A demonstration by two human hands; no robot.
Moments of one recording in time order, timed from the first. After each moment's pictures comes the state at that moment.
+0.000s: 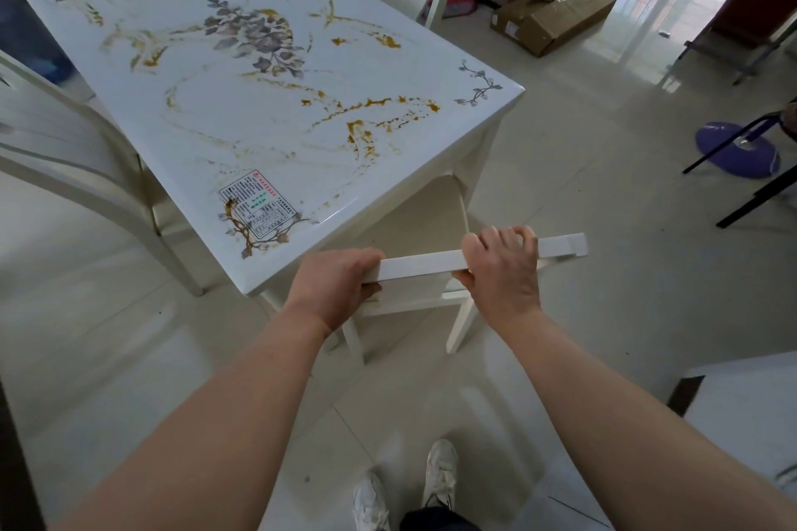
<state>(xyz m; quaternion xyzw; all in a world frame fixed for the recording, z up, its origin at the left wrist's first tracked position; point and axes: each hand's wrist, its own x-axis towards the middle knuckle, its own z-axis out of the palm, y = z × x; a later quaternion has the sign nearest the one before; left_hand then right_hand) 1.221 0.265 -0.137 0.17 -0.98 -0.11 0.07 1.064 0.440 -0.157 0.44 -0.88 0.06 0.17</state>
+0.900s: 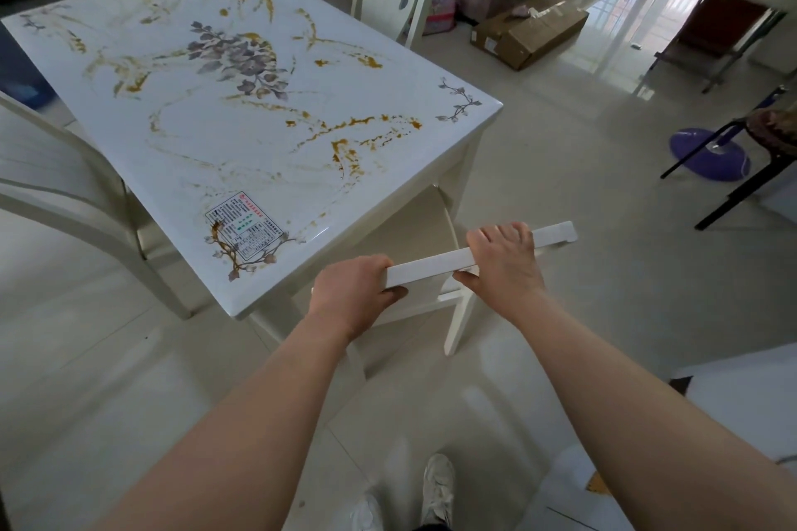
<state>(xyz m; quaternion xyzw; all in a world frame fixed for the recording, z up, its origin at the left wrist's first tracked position) 1.185 0.290 -0.117 0.25 -0.95 -0.16 -0.03 1.032 0.444 -0.130 0.43 -0.90 0.03 0.05</state>
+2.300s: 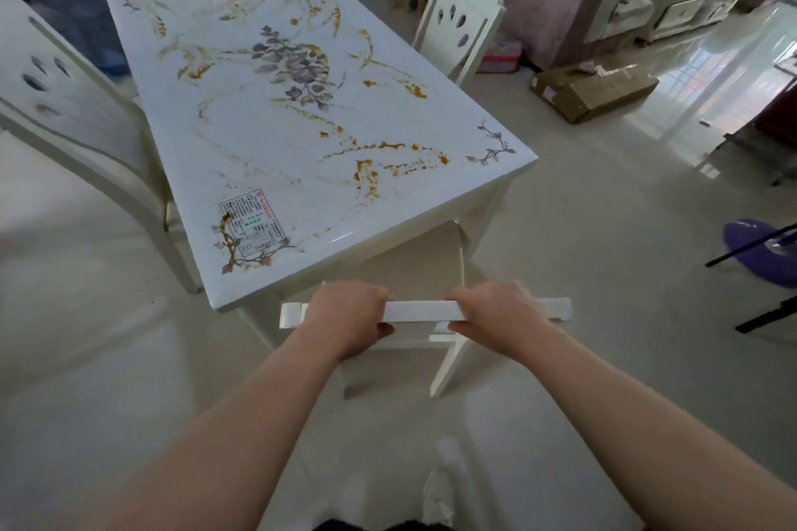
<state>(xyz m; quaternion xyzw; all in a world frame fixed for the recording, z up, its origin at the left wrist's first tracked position) 1.148 0.308 -0.114 0.26 -0.96 -0.09 -0.10 0.971 0.441 -0.111 0.64 -0.76 -0.09 -0.03</state>
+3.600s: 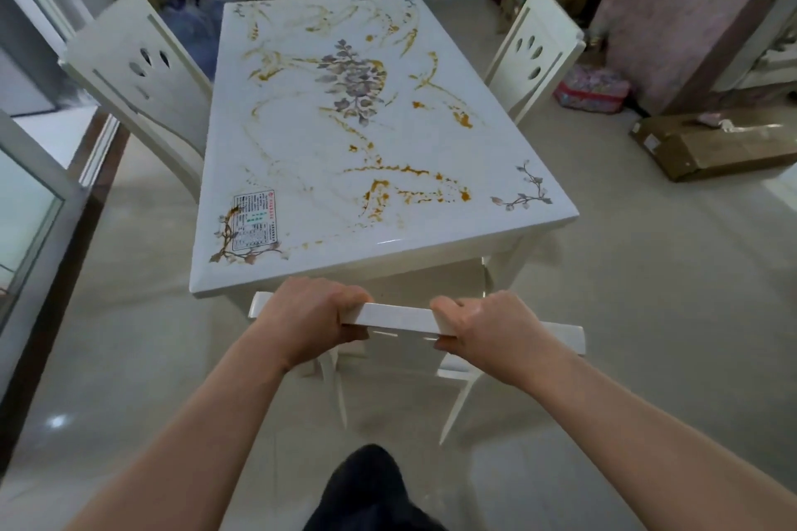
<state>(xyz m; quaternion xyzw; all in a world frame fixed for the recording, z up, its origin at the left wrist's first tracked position) 1.079 0.332 -0.080 0.37 -0.93 -0.07 -0.02 0.853 0.424 -0.100 0.80 -0.58 0.04 0.11</state>
